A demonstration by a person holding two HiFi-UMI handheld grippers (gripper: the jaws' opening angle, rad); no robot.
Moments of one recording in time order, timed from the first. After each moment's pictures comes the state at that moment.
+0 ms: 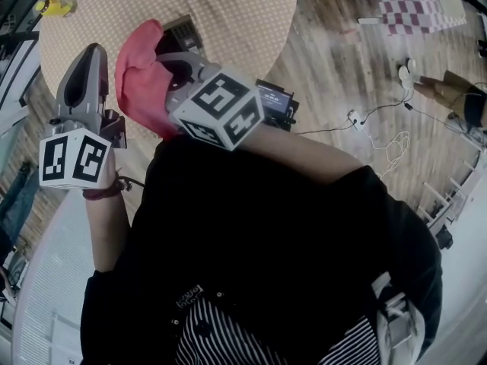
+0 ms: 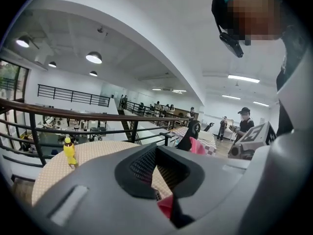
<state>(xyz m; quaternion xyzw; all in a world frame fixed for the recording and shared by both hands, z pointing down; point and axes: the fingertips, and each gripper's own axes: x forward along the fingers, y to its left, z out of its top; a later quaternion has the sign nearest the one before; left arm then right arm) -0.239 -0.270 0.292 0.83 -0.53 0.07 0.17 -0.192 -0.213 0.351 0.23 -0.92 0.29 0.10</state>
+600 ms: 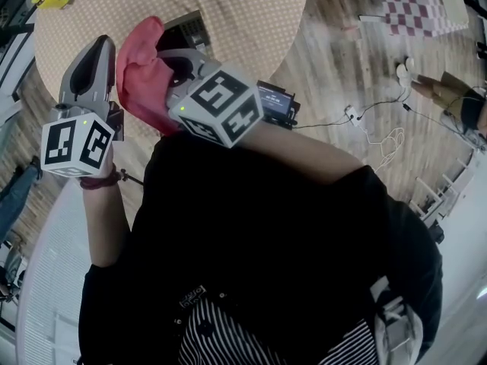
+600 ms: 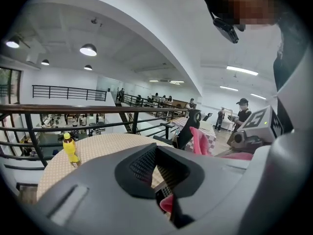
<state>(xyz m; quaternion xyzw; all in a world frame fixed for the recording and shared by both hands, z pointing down) -0.254 -0.309 0.339 0.84 -0.51 0.11 0.17 -0.215 -0.244 0.380 0.22 -0.92 0.31 0.13</state>
